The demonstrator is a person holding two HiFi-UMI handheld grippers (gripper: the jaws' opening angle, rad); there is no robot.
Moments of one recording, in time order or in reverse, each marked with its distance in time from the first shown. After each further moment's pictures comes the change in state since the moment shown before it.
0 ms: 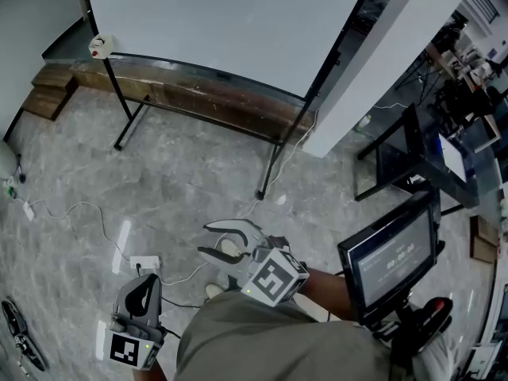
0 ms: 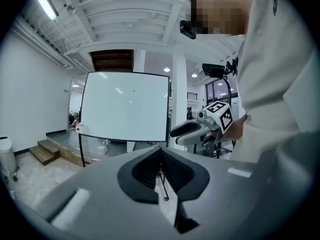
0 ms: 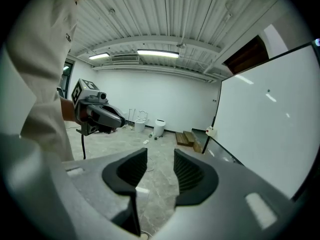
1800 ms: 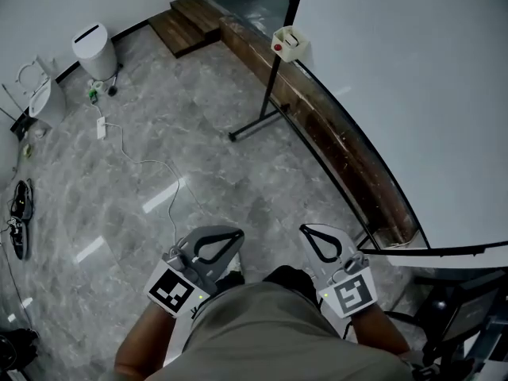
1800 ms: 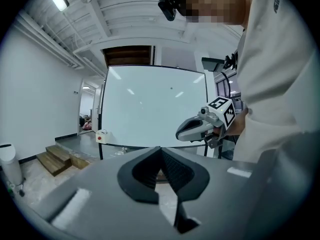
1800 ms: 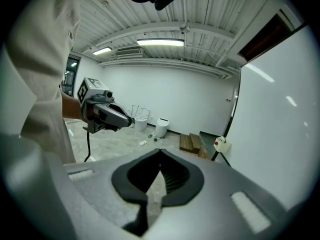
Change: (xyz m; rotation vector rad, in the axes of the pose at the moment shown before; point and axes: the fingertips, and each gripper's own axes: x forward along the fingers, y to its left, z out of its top) left arm 0.140 0.403 0.035 -0.016 -0.040 0.103; right arm 0.355 -0.226 0.088 -0.064 -0.031 0.122
